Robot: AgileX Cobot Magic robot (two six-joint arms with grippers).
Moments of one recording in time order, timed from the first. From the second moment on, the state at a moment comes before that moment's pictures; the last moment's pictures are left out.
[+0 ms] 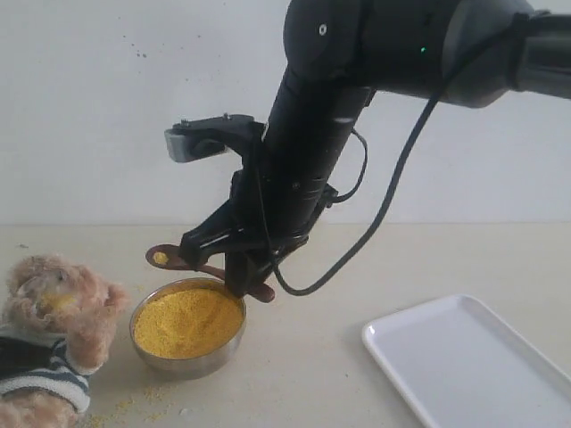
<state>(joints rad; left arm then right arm) 0.44 1.78 -0.55 -1.51 1.03 1.19 0.72 1.91 -1.81 0.23 1.22 -0.25</state>
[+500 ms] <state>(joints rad) 0.44 1.92 -0.59 -1.54 1.18 1.19 0.89 1.90 -1.81 0.17 1.00 -0.28</state>
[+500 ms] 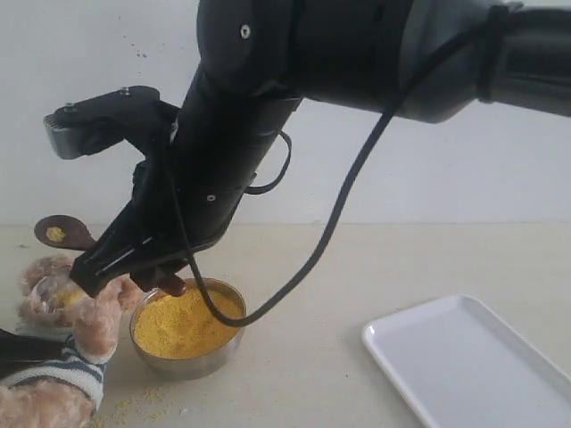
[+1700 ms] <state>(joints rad) 0.44 1.92 -0.59 -1.53 1.19 1.20 1.13 2.06 -1.81 -0.70 0.94 -0.12</state>
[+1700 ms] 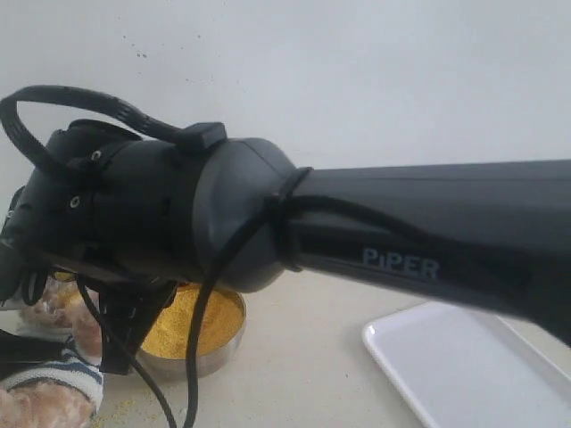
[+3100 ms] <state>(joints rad) 0.44 1.92 -0.59 -1.54 1.19 1.20 1.25 2.07 -1.81 -1.06 1.04 -0.02</state>
